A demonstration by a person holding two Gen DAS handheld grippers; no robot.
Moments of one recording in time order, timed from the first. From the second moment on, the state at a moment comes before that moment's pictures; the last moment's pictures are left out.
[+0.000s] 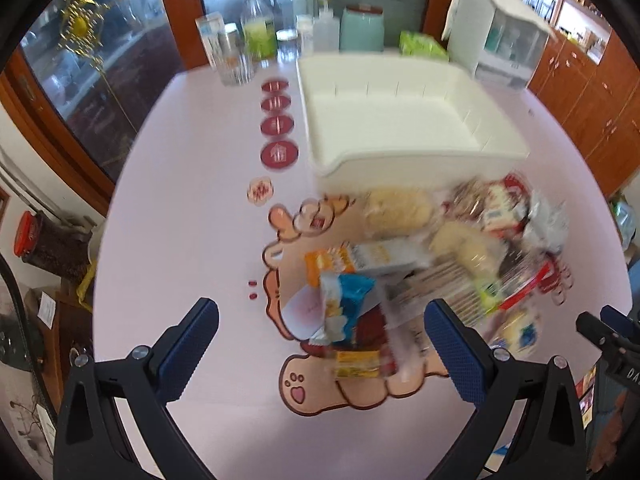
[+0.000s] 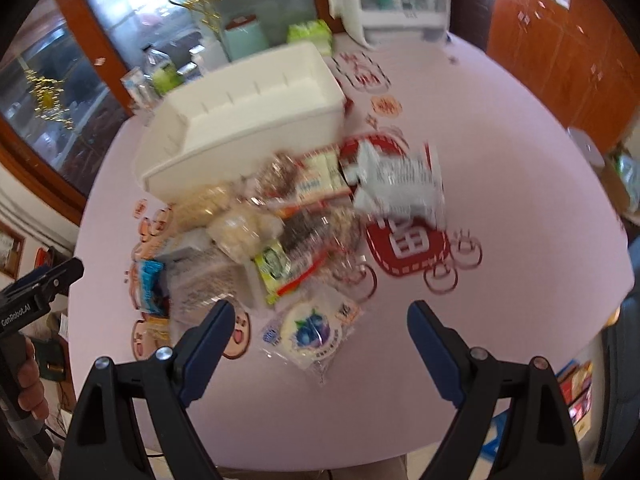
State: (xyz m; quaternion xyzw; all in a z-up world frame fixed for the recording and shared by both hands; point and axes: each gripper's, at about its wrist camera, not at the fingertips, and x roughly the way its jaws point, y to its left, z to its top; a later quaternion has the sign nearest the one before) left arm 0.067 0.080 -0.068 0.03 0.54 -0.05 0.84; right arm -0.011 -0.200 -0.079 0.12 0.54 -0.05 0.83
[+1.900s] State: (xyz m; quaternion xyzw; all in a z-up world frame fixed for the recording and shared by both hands) left arm 0.052 0.057 -0.047 0.04 0.47 -0.15 0.87; right arm -0.025 -0.149 -0.092 0.07 0.52 -0.05 0.85
